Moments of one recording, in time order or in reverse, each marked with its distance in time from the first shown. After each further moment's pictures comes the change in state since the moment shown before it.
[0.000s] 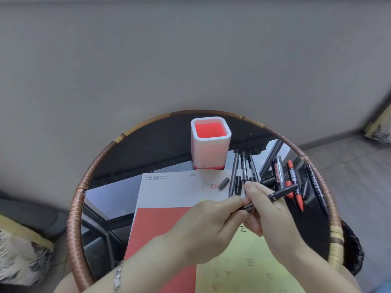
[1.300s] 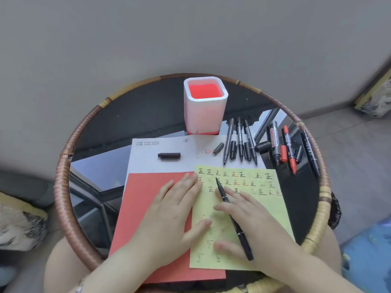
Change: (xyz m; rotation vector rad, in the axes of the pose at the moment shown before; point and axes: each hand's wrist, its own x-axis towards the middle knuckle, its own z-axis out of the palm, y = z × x) left_hand -0.070 -0.060 0.034 0.485 0.020 -0.212; right_hand -0.048 0.069 -0.027 -1.287 -0.347 -0.474
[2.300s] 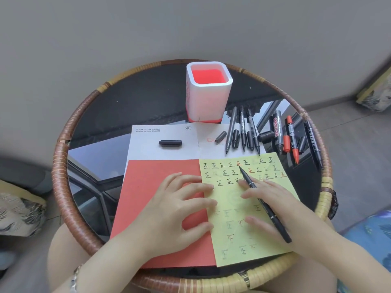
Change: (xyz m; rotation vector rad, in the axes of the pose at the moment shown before) left_hand -0.005 -0.005 0.000 -0.179 0.081 0.240; right_hand -0.012 0.036 -0.019 0.121 -0.020 0.058
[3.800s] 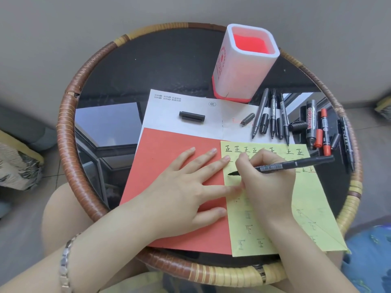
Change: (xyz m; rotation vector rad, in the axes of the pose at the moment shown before) left_hand -0.004 -0.001 -0.005 0.243 -0.186 -0.036; right_hand 0.068 -0.063 0.041 0.500 0.618 0.472
